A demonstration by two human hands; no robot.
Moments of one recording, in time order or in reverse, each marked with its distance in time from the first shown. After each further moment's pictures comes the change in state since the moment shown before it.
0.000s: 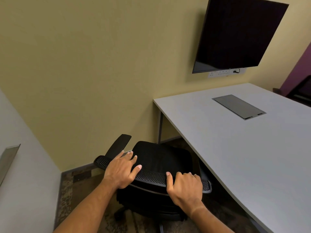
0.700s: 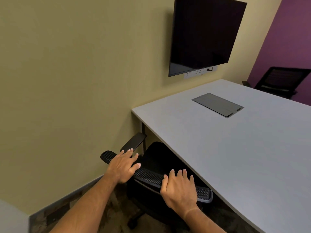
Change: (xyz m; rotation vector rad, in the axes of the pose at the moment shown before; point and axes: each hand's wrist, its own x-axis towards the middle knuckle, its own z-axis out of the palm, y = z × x) left_hand 0.186 -0.011 0.009 -0.029 -0.122 0.178; right_hand 0.109 0.003 0.011 0.079 -0.077 0.196
